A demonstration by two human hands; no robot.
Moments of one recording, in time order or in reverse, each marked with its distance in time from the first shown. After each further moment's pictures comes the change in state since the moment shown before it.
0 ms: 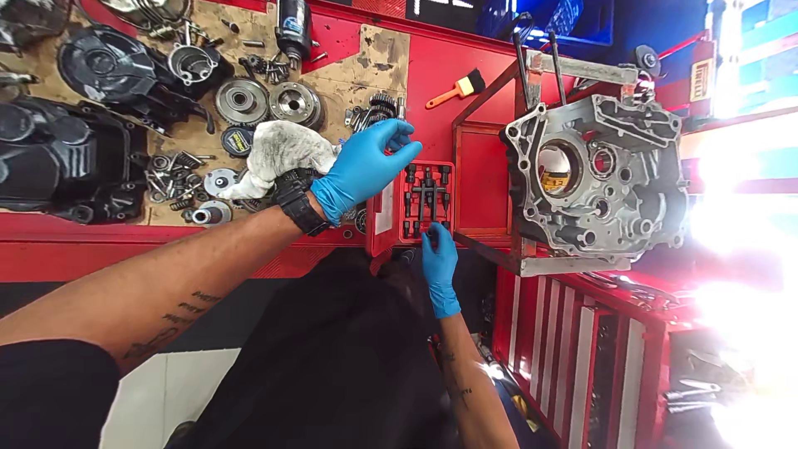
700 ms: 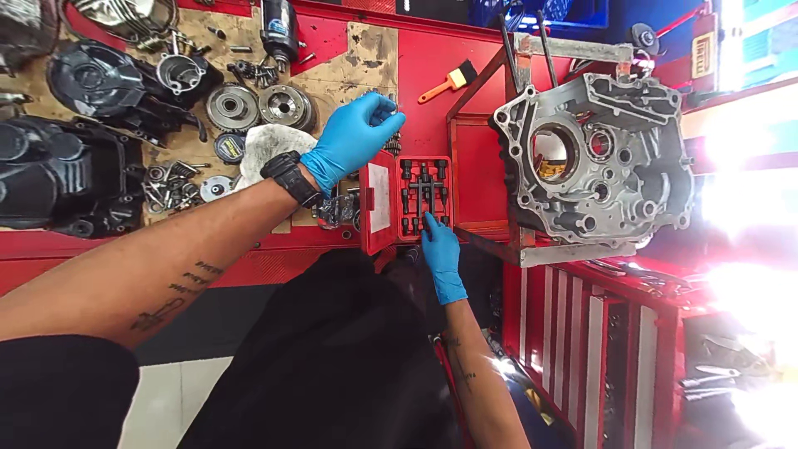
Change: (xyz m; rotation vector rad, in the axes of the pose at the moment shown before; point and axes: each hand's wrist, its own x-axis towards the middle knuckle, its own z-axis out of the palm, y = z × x) left_hand 0.037 -0.014 -0.009 0.095 -0.006 -0.041; right_hand 0.020 0.017 0.004 -0.412 -0.384 0.142
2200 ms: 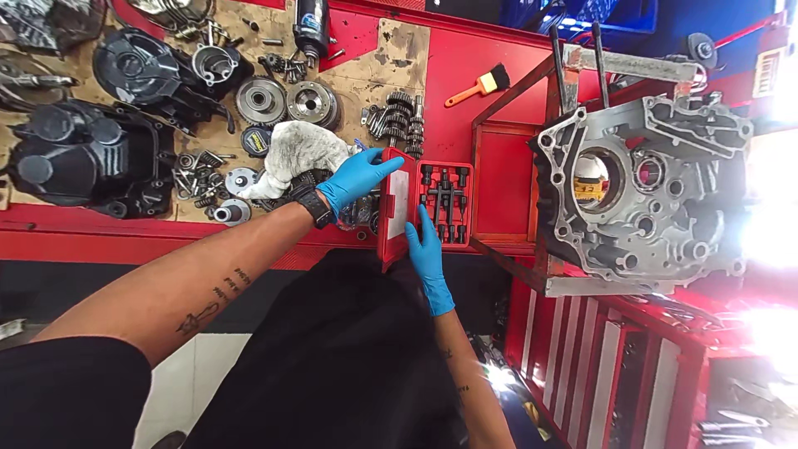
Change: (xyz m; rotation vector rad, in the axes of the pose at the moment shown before) left_hand -0.031 -0.073 0.024 -0.154 -0.167 -0.431; right_hand 0.001 -0.067 0.013 0.759 0.023 -0.112
